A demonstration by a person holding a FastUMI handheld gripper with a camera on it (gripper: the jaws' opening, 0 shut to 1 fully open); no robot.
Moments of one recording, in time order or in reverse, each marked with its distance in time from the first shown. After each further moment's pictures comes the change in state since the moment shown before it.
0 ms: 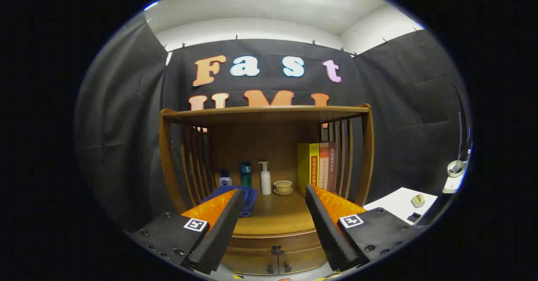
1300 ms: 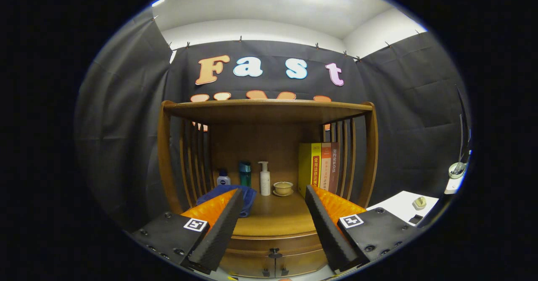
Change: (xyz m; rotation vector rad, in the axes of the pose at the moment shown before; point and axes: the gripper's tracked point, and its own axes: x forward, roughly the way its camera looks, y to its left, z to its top) arm 0.010 0.002 -0.033 -0.028 -0.026 0.010
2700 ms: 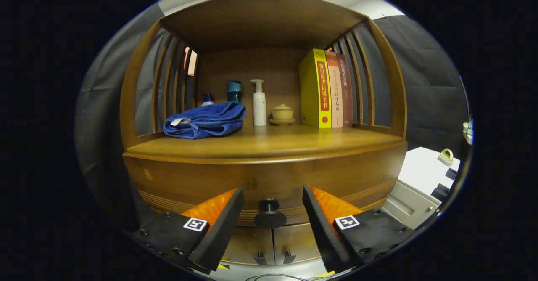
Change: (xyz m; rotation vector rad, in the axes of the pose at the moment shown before) arm 0.029 -0.014 -0.311 0.046 0.267 -0.005
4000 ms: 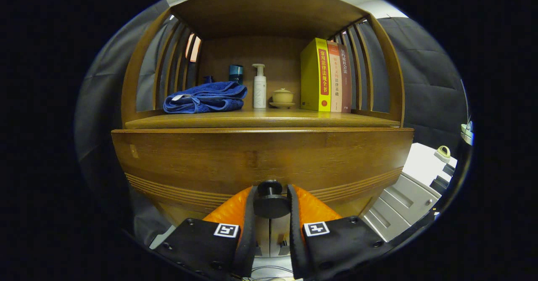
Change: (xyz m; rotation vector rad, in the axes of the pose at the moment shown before) arm -0.023 0.000 -0.029 -0.066 0.021 -0.010
